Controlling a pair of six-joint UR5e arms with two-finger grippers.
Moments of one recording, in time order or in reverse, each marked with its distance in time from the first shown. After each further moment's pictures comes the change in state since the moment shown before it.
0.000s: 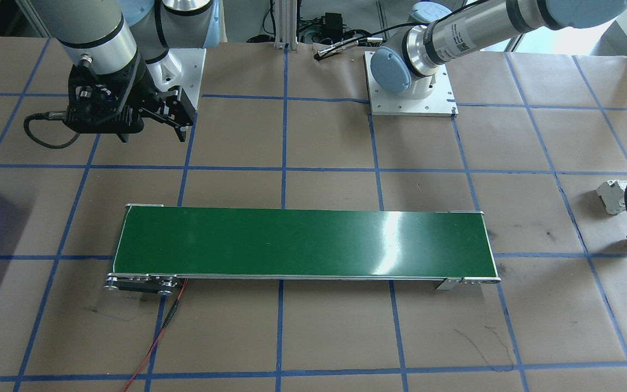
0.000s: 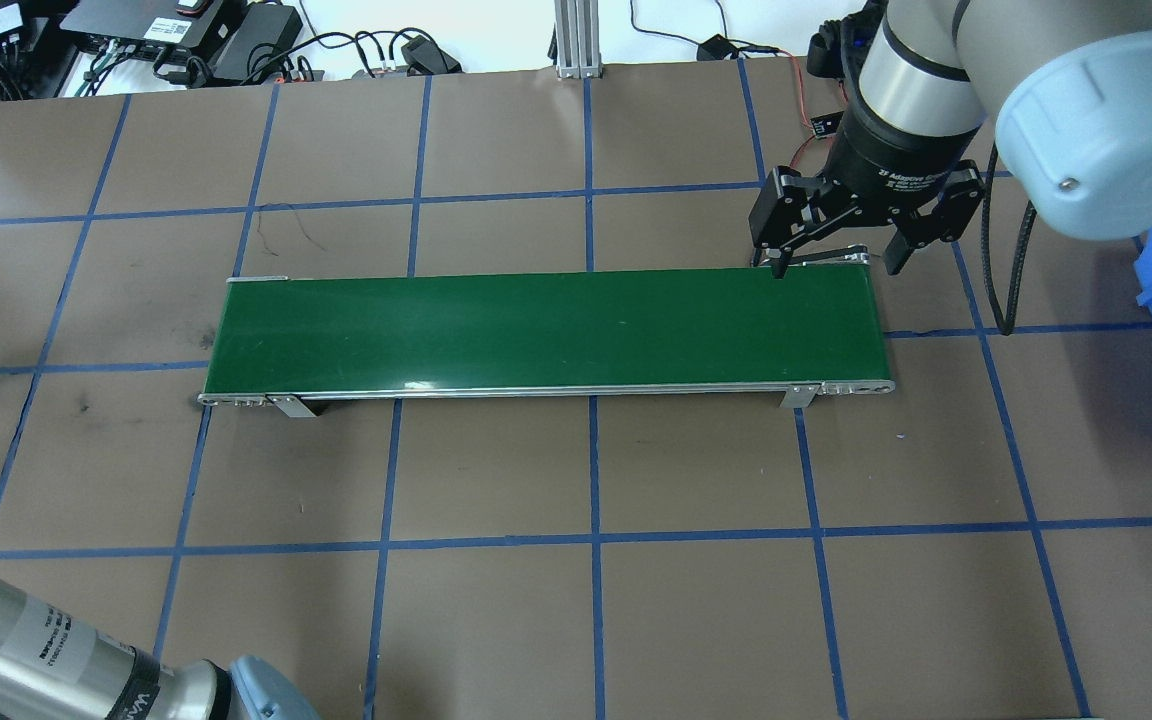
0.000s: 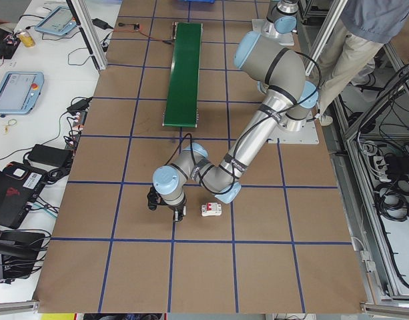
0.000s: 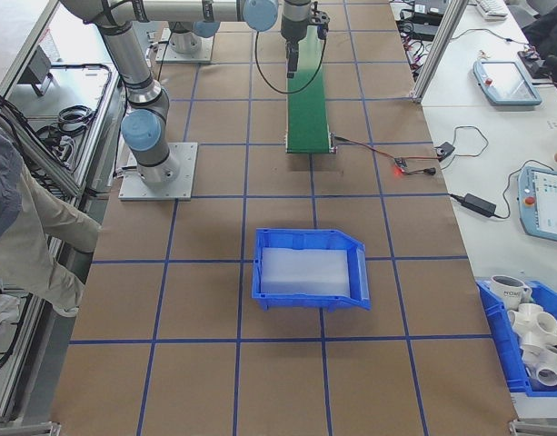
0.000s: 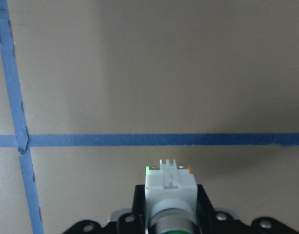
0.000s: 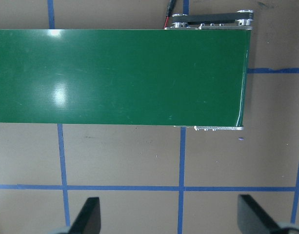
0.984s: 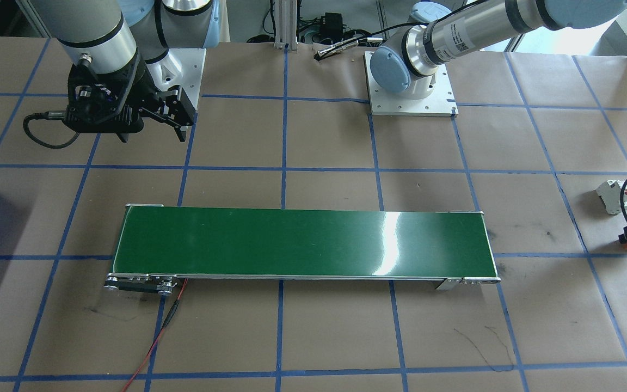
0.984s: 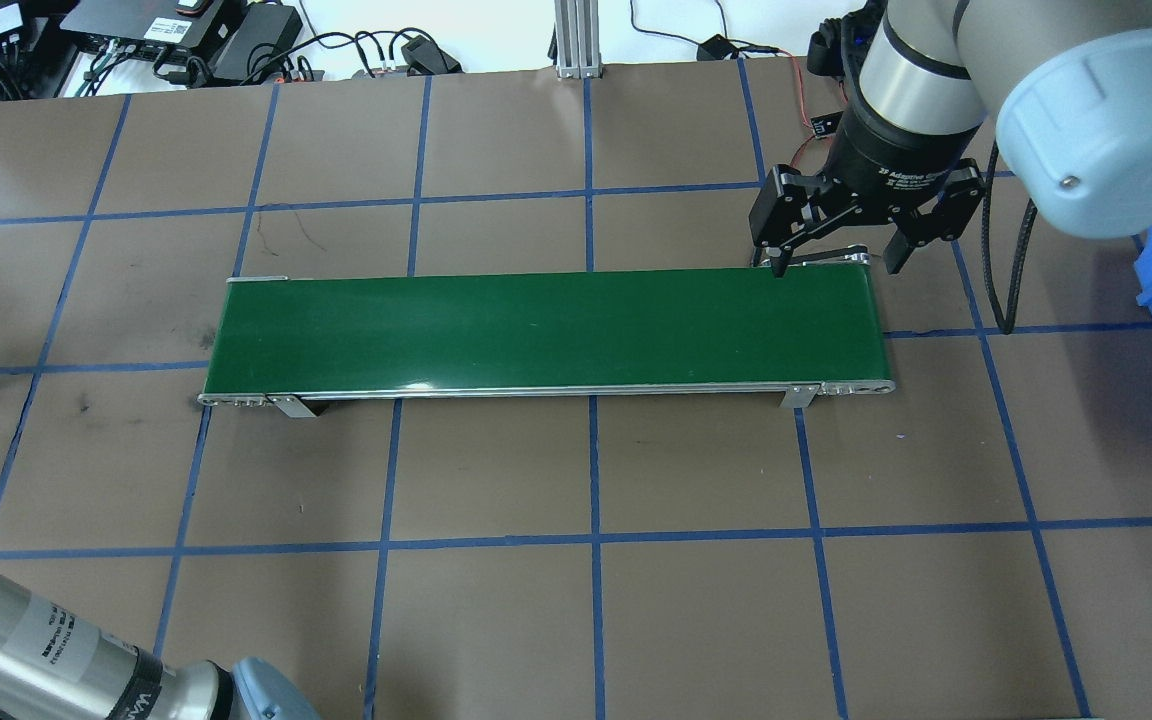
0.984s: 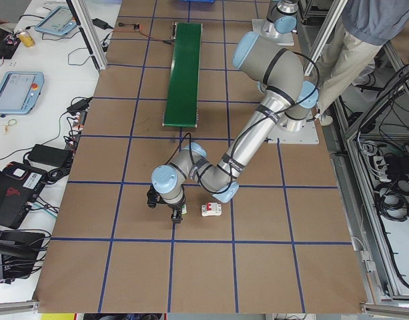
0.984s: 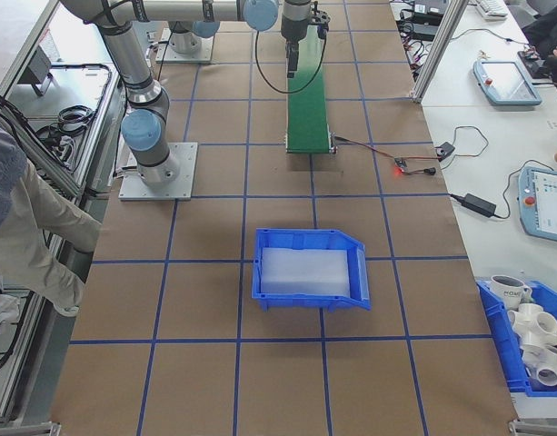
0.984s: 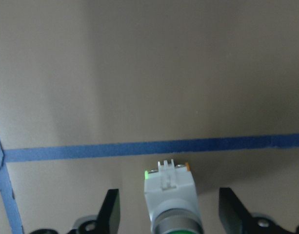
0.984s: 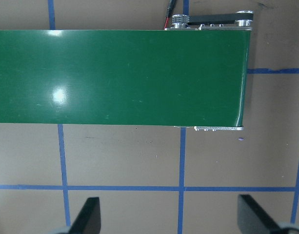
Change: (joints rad) left arm -0.012 -0.015 -0.010 0.007 0.012 0.033; right arm 0.000 0.000 -0.003 0.001 0.000 0.001
